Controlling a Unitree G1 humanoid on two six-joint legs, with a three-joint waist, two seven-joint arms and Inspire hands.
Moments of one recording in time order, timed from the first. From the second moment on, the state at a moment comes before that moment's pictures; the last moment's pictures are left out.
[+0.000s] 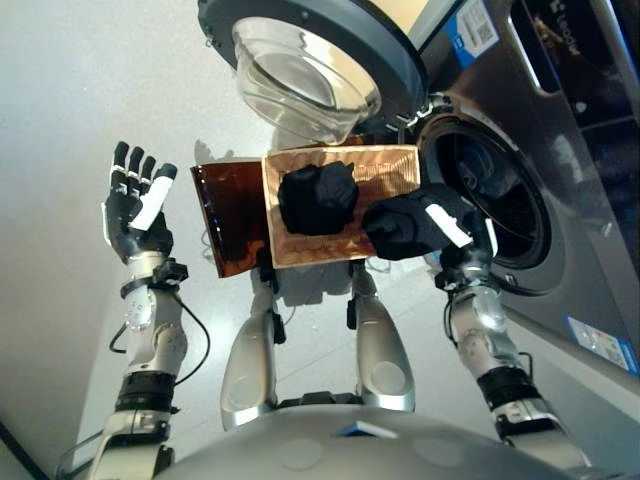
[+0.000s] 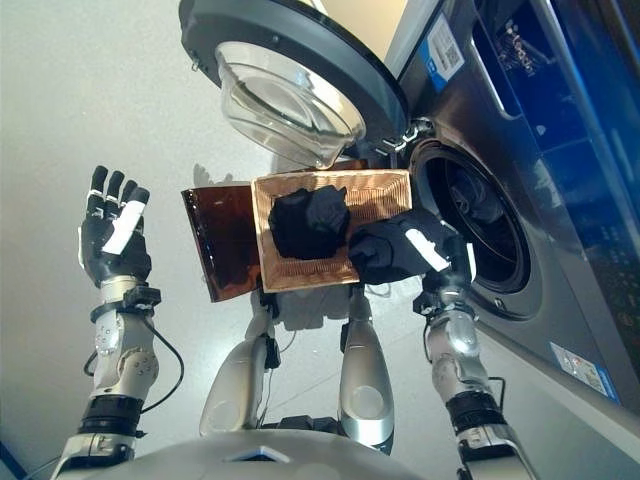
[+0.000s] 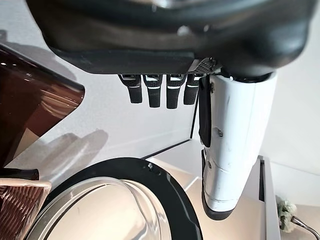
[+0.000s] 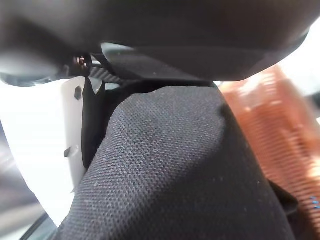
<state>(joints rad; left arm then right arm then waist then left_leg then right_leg) 0.03 0.27 0.06 0.20 -0.76 -0.39 0.12 -0.06 -0.32 0.13 0.56 0.83 -0.35 -0.04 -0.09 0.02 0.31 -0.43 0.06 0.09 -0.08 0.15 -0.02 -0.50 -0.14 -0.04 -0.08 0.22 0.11</state>
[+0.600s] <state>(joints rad) -0.02 0.25 -0.02 0.19 -0.80 -0.40 0.13 -0.51 -0.18 -0.10 0.82 1.43 -0.50 -0.04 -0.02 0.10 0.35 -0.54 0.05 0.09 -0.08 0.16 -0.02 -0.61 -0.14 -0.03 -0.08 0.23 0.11</state>
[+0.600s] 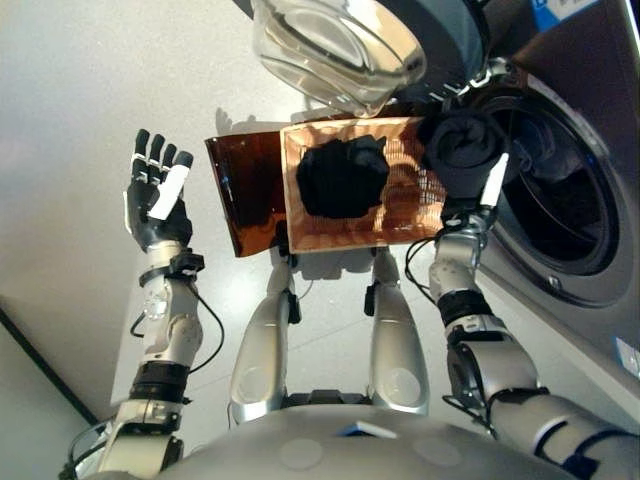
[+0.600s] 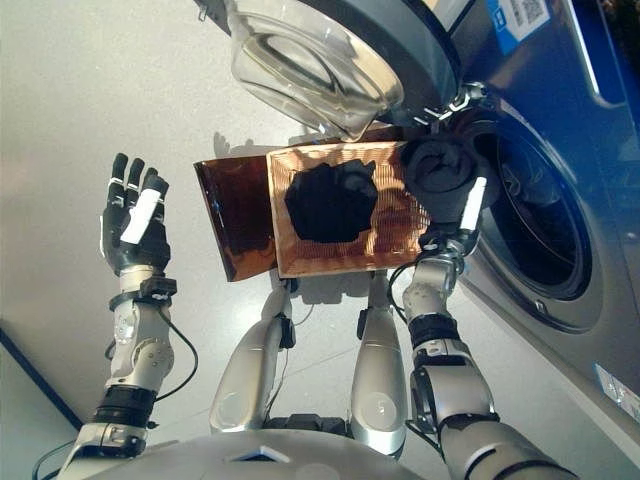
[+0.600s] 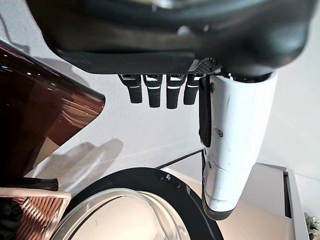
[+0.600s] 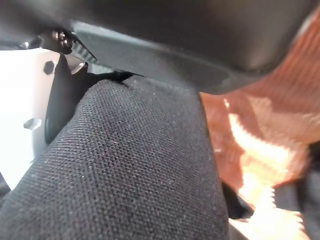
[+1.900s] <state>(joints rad) -0.06 0.29 -0.02 0.12 -0.82 -0.45 0.09 -0.77 -0.46 -0.31 0.84 1.51 -0.68 -0.12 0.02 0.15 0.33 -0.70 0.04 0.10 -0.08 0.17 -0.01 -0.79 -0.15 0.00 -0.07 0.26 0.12</state>
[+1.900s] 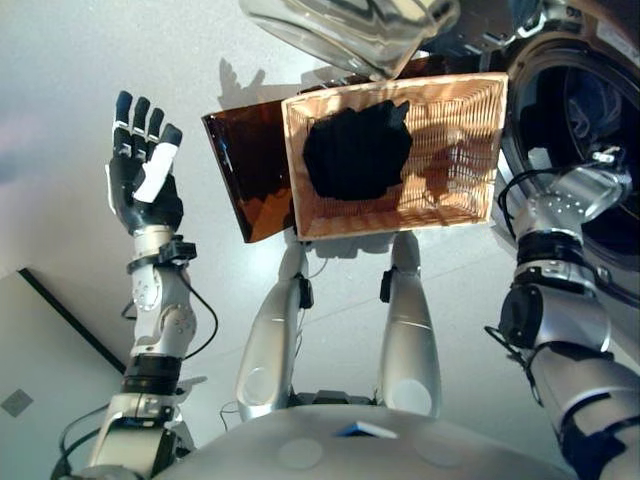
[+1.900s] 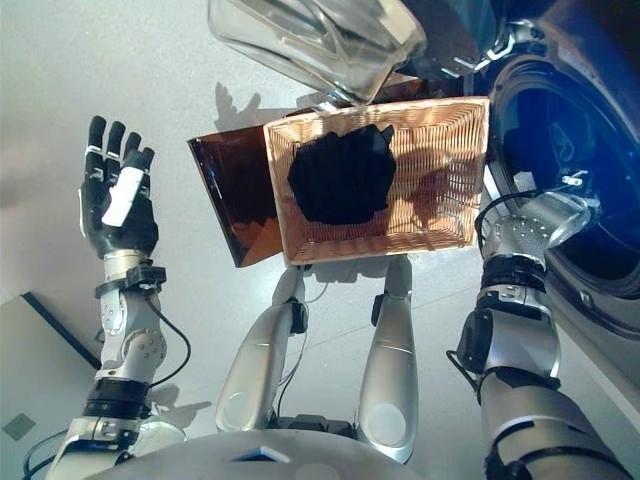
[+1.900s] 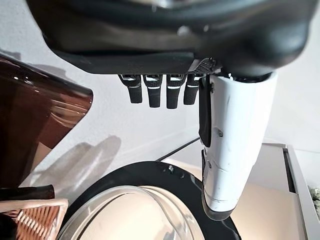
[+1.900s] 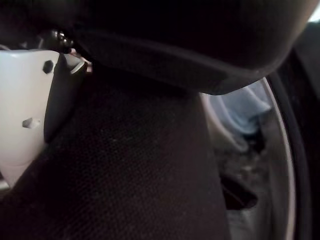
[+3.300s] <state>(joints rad) -0.07 0.33 0.00 0.09 -0.82 -0.45 0.10 -0.76 -0.40 -0.35 0.76 1.53 -0.77 -0.17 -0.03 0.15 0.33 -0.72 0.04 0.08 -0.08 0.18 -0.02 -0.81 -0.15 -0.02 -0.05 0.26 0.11</state>
